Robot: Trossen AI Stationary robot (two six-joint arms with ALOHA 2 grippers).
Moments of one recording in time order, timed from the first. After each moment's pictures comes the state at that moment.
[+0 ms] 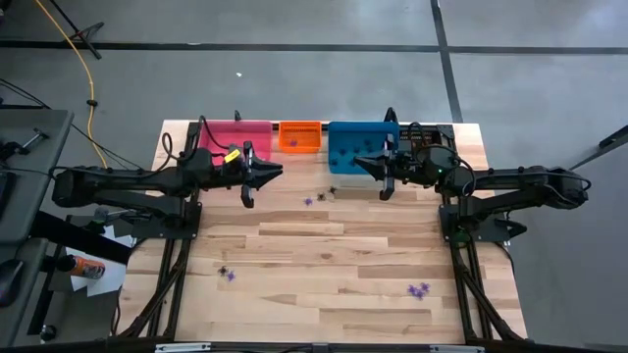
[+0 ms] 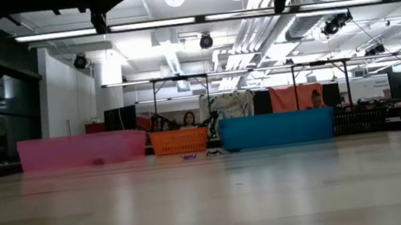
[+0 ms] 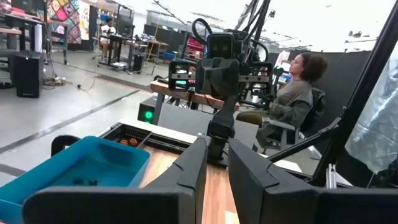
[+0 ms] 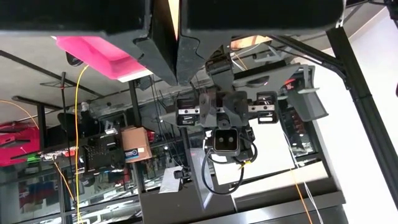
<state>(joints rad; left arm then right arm) 0.15 0.91 0.53 0.46 0.02 -0.22 -0.20 1.04 0.57 0.66 -0.05 0.23</state>
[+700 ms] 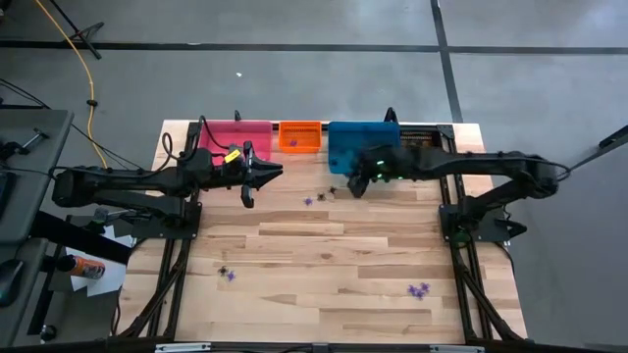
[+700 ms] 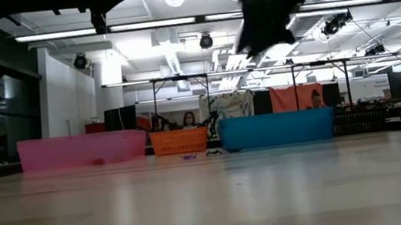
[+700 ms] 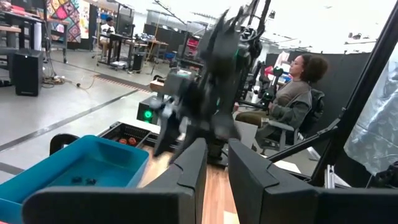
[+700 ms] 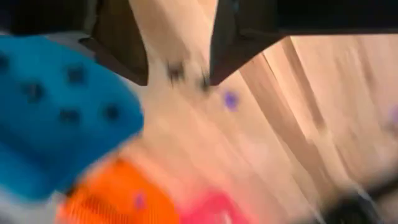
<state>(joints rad) 0.15 0.91 0.53 0.46 0.02 -0.23 -0.20 1.35 1.02 -0.41 0.14 0.39</state>
